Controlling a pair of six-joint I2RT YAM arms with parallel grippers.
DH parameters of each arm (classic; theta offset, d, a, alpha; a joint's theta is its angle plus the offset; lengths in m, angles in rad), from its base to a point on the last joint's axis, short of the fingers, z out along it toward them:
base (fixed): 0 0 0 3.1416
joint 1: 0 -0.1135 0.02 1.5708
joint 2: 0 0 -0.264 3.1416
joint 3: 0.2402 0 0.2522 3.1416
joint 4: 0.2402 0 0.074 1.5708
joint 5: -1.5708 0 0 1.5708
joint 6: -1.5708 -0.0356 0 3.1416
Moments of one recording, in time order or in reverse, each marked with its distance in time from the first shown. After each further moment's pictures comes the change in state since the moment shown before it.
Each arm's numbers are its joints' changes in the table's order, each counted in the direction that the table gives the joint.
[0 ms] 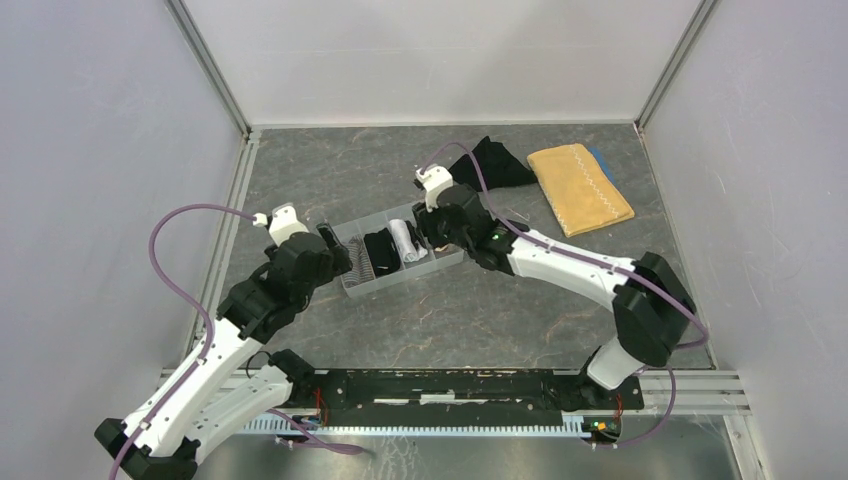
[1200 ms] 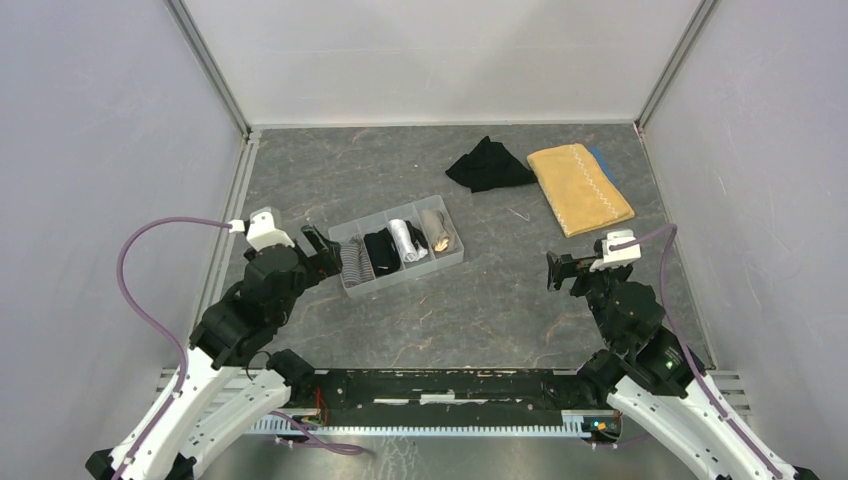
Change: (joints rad) left arm 0.000 -0.156 0.021 -0.013 -0.012 -0.088; right arm 0.167 -1.335 -0.618 0.333 -0.366 0.070
